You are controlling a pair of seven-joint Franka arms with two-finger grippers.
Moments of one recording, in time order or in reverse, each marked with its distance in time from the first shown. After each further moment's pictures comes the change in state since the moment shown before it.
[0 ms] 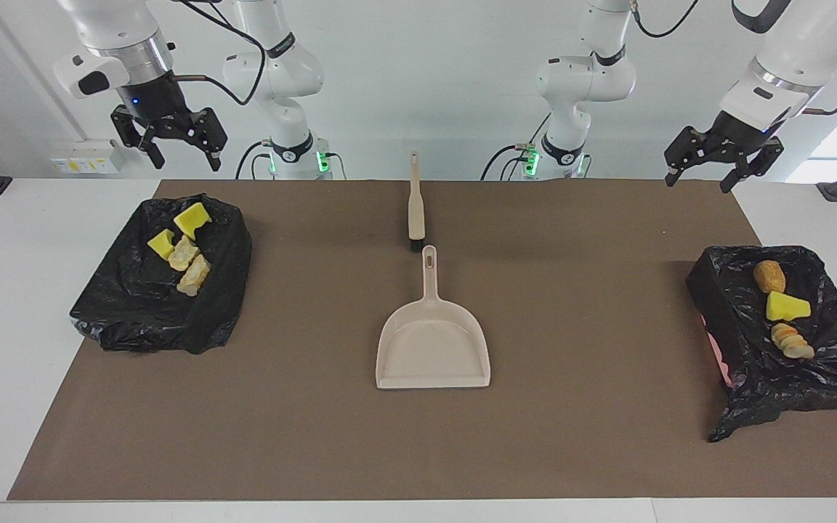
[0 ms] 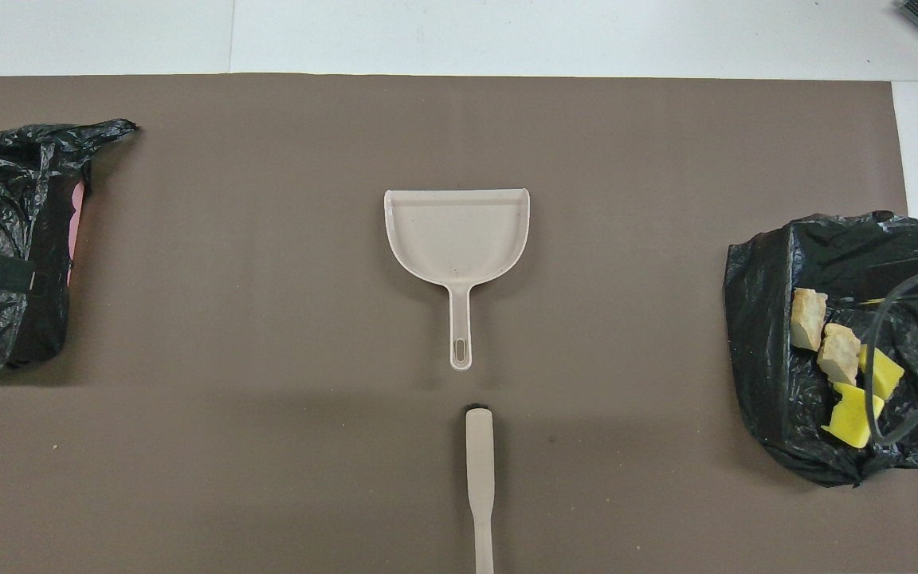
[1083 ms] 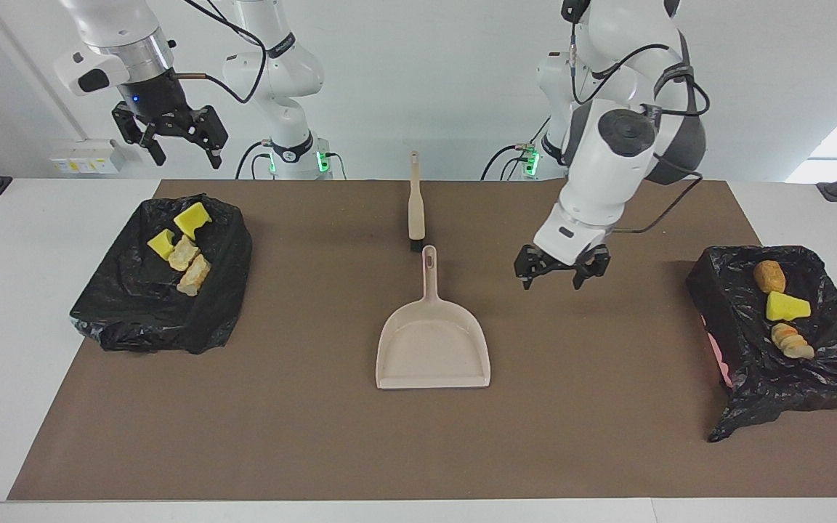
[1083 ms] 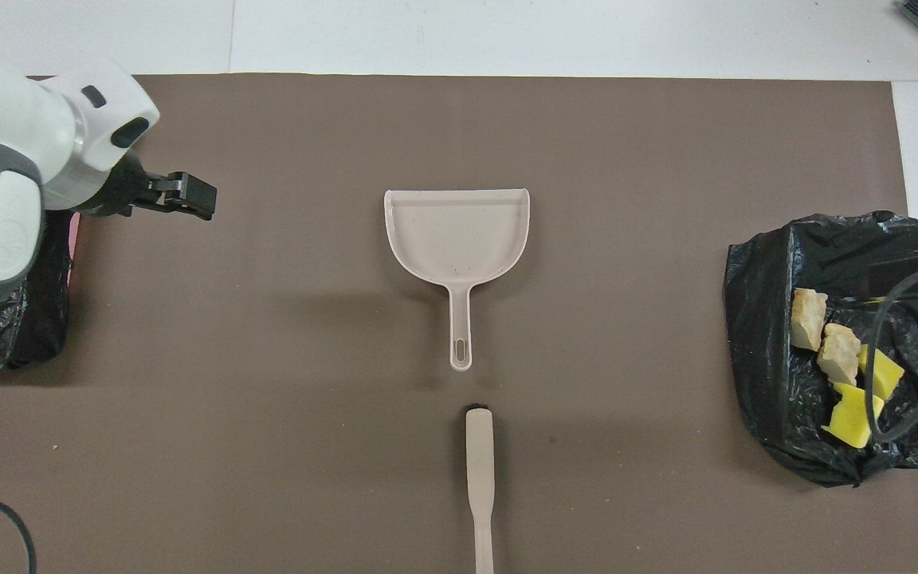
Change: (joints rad) left arm -0.137 0.237 0.006 0.040 -0.001 0.259 -0.165; right arm 0.000 0.000 0.000 0.008 0.000 -0.008 0.036
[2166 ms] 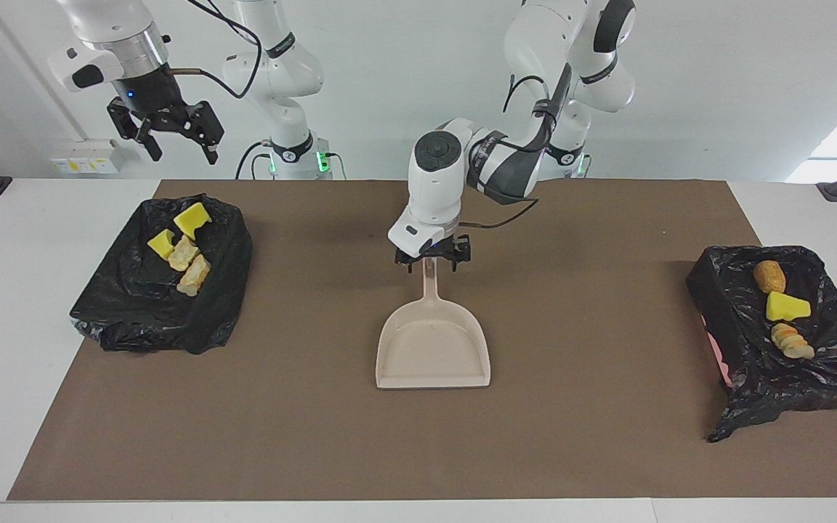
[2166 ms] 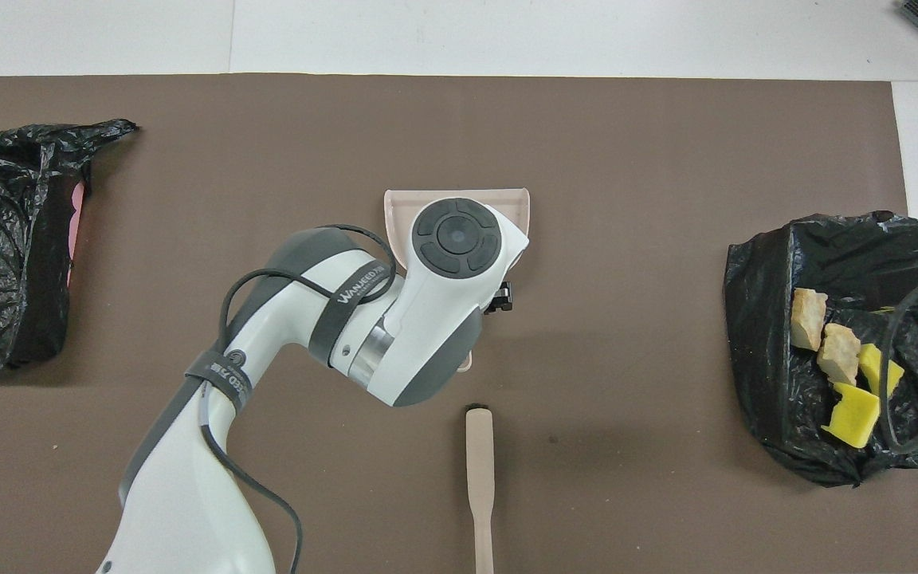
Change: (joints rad) left arm -0.500 0.235 -0.024 0.000 -0.003 0.161 -0.642; right arm 0.001 0.000 -0.009 0.017 0.000 -0.039 -0.011
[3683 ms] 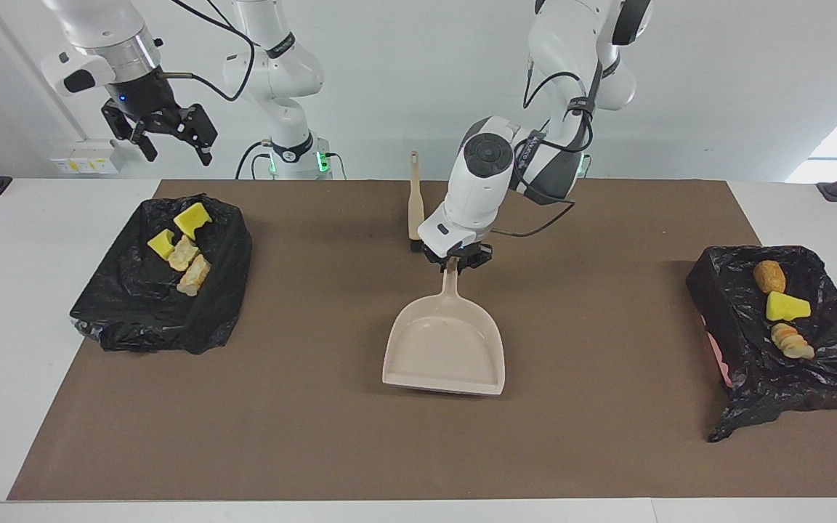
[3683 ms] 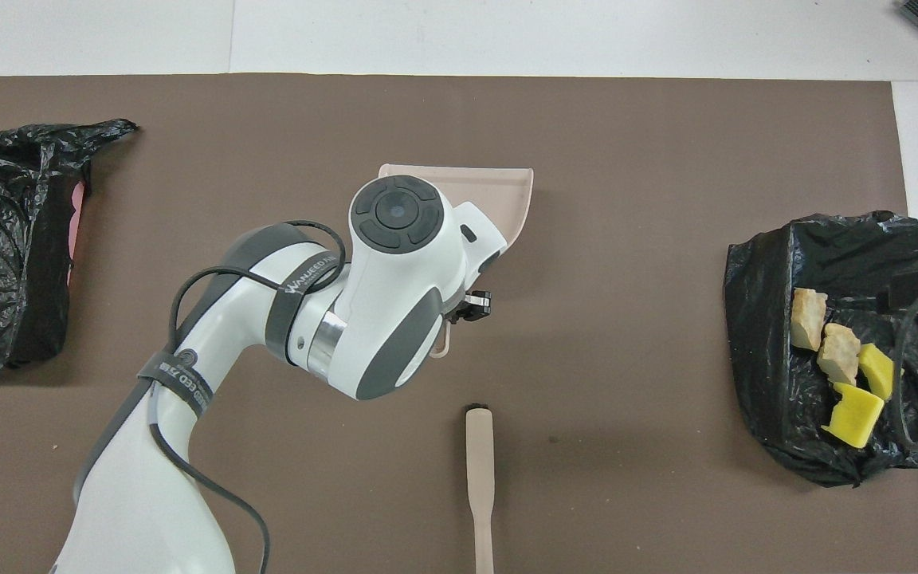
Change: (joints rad) left arm 0.054 -0.039 -0.051 -0.045 -0.093 -0.016 0.218; right arm -0.009 0.002 -0.012 0.002 0.000 -0.022 0.000
